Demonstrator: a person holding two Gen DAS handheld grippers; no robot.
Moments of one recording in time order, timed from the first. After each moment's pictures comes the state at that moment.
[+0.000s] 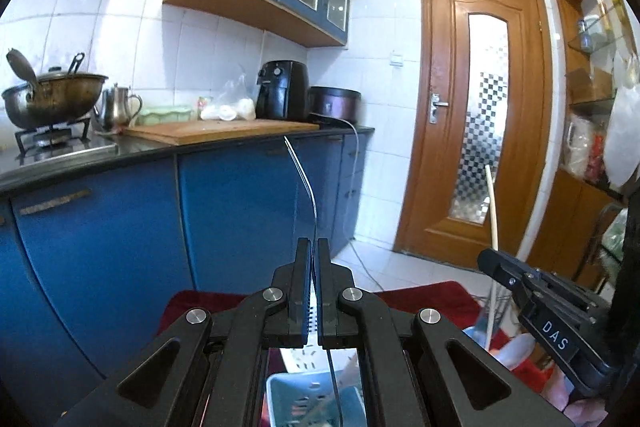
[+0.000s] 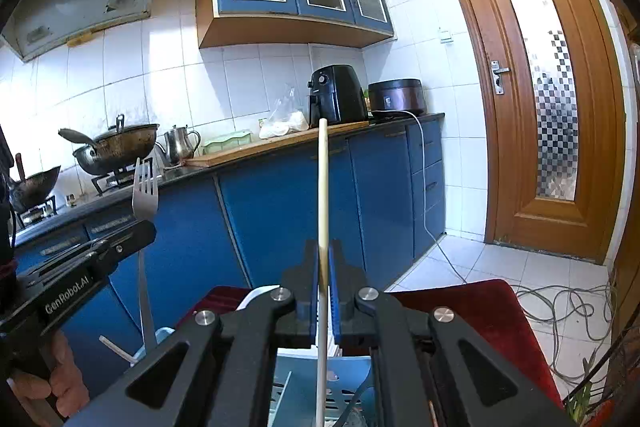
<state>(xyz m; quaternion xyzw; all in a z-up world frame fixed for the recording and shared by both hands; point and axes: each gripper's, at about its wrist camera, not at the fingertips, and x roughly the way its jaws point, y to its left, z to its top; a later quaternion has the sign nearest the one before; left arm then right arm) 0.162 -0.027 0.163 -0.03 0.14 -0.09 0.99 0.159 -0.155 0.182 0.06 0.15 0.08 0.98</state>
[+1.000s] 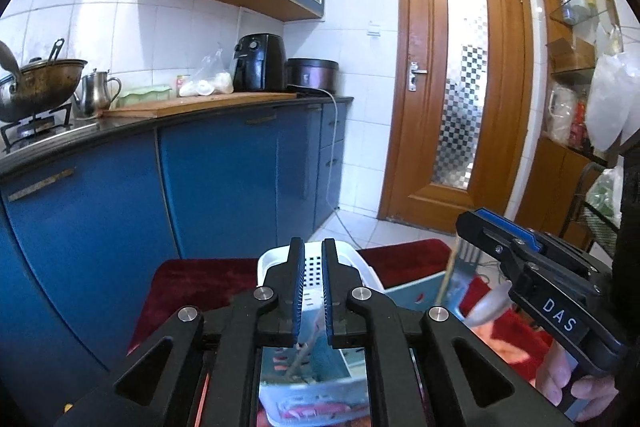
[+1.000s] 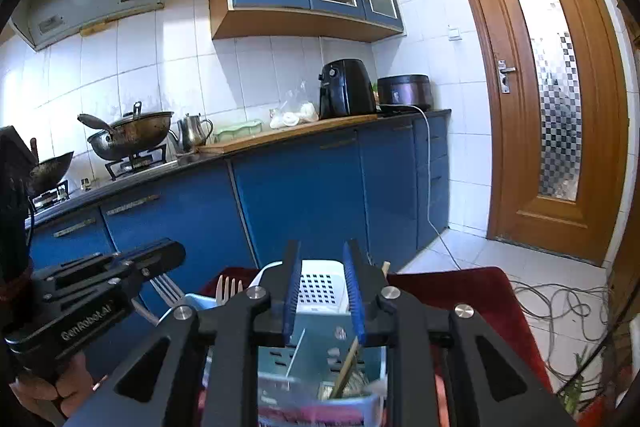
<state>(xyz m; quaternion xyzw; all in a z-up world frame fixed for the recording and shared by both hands) 0.132 -0.039 0.147 -0.01 0.19 -0.13 0.97 0.116 -0.155 0.190 0.05 0.17 0.09 0.98</state>
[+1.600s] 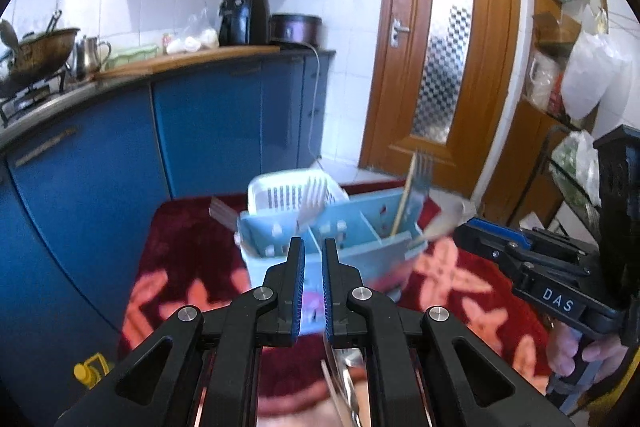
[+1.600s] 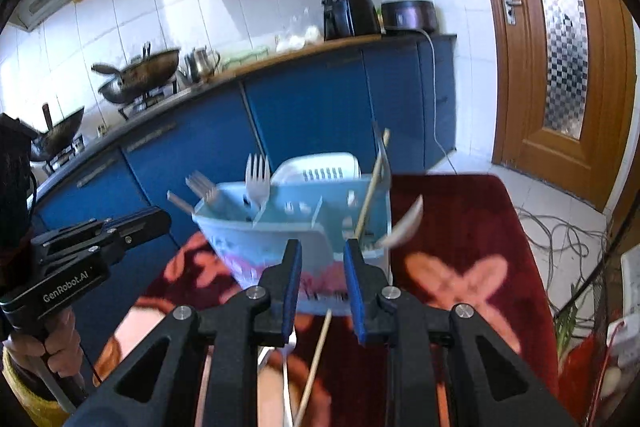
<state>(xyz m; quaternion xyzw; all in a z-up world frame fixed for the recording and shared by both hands) 0.069 -0.025 0.142 0.00 0.29 -0.17 0.94 0.064 -0.159 0.168 0.06 0.32 0.12 0.94</state>
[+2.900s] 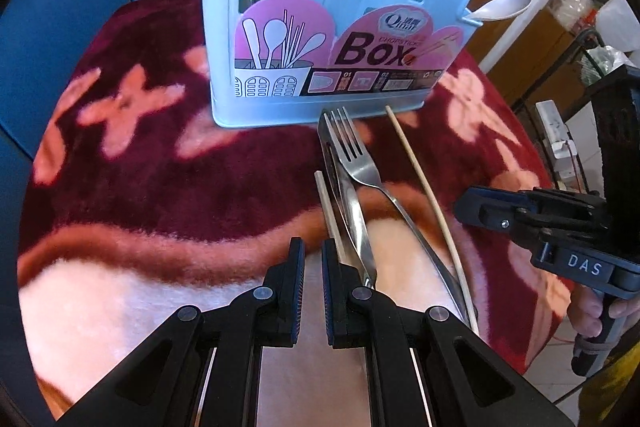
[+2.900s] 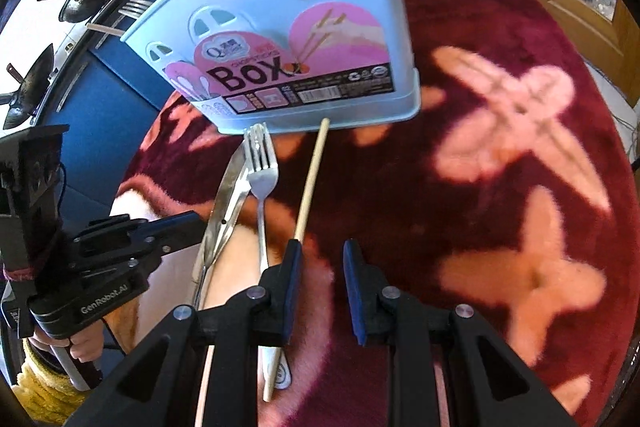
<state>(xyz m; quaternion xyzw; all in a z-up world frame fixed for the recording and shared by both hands) 0.084 -0.033 -0.004 -0.02 0.54 -0.19 0.82 0.074 -0.150 0.053 0.10 0.56 0.15 0.81</state>
